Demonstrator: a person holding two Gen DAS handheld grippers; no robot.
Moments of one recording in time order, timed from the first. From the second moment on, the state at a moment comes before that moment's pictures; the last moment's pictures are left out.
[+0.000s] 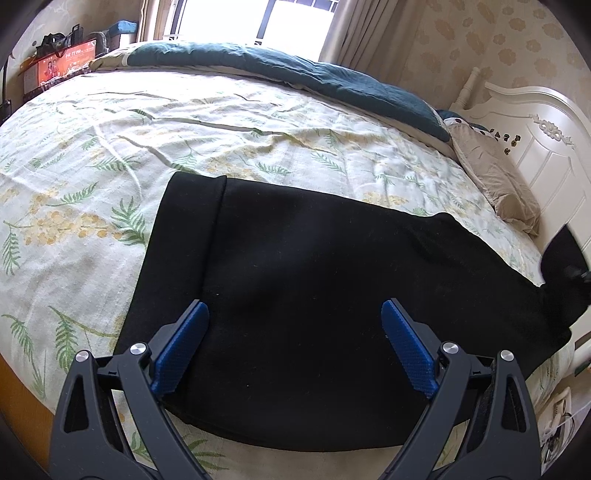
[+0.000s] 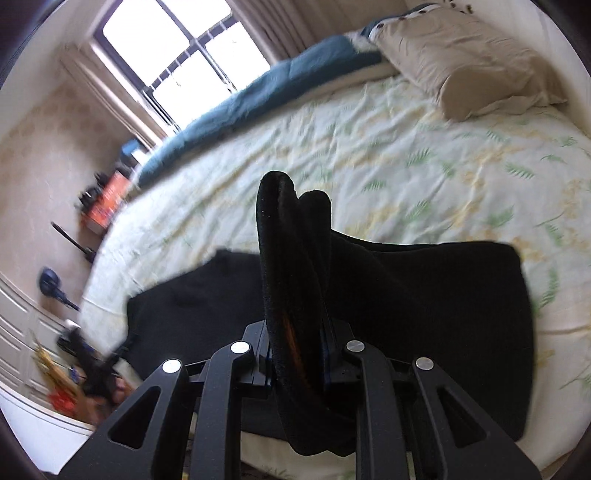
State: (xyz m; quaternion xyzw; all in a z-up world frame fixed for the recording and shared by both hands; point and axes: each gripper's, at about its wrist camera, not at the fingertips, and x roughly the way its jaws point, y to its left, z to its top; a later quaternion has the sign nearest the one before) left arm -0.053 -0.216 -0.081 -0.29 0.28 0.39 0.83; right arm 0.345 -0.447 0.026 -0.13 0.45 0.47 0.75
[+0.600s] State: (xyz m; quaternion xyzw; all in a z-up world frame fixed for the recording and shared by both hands) left arm -0.051 -0.217 -0.083 -0.29 0.28 0.39 0.83; right arm 0.287 -0.400 -0.048 -0.26 0.41 0.41 0.77
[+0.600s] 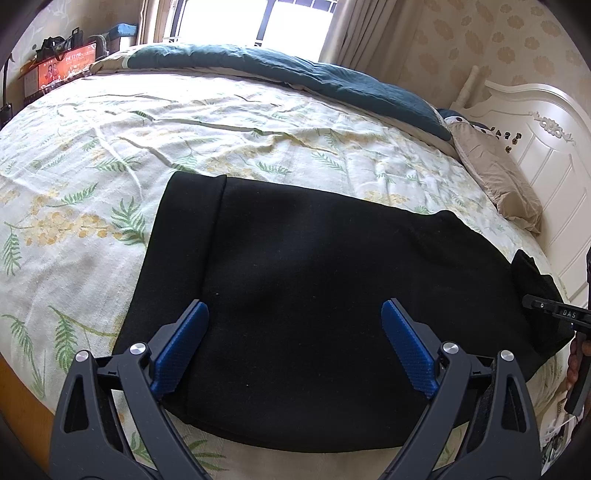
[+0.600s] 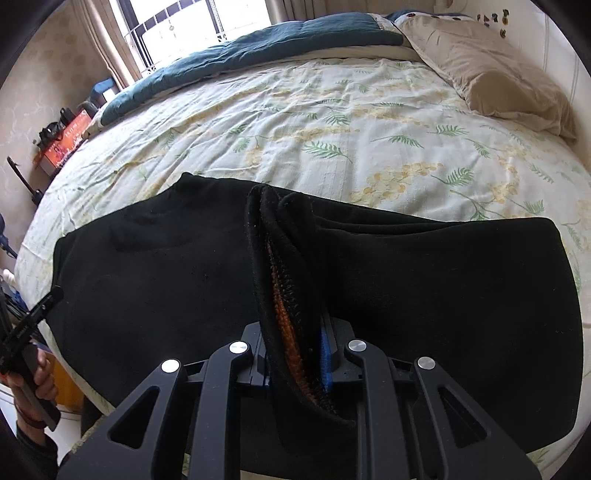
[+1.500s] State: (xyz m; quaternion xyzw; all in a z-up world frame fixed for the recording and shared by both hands) left arm -0.052 -0.212 -0.086 -0.28 0.29 0.39 0.83; right arm 0.242 -0.380 -0.063 -0.31 0.37 0.40 0.78
